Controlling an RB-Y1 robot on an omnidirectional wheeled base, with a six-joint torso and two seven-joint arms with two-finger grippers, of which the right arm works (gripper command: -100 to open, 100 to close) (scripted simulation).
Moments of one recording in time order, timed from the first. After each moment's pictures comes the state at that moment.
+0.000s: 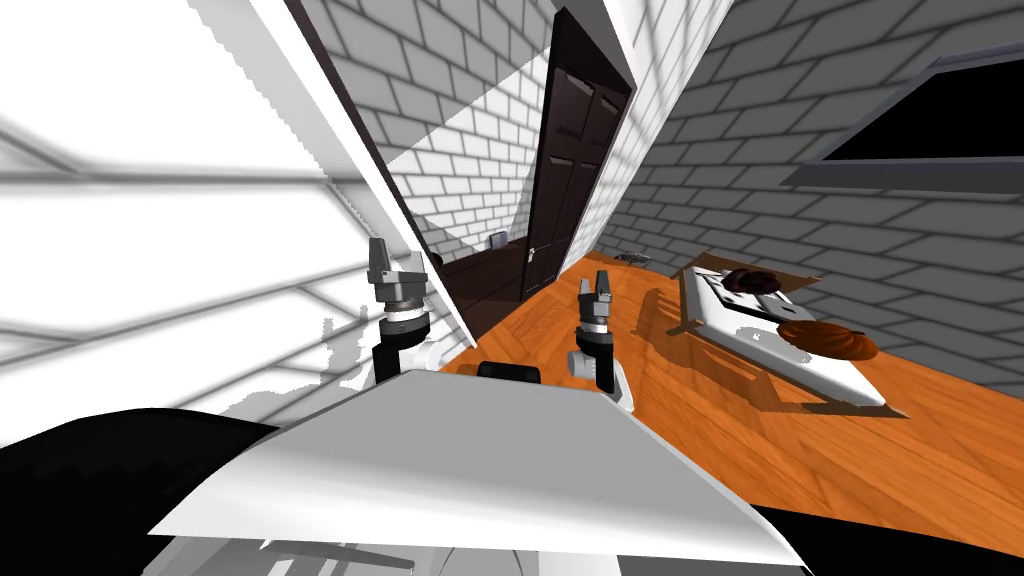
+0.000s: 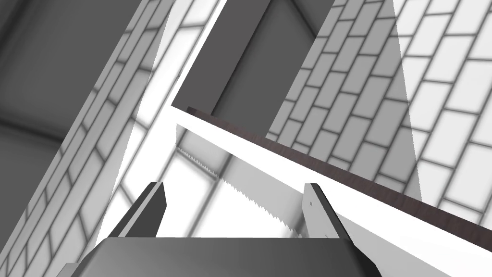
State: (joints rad) arm 0.39 -0.05 0.04 -2.10 0.10 -0.53 0.01
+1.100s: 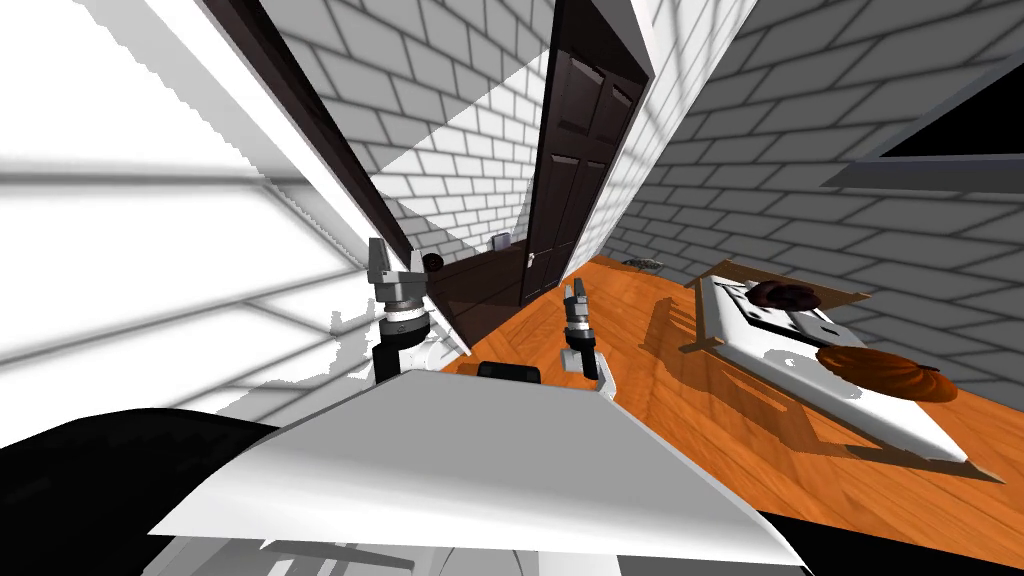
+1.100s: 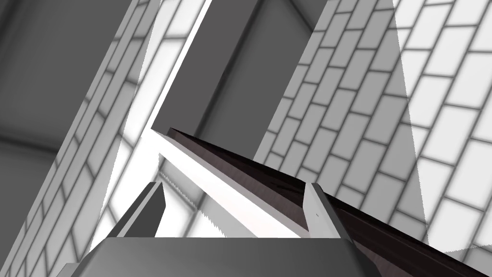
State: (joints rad) arm 0.29 -0.08 0.07 -1.86 0.14 -0.58 -0.04
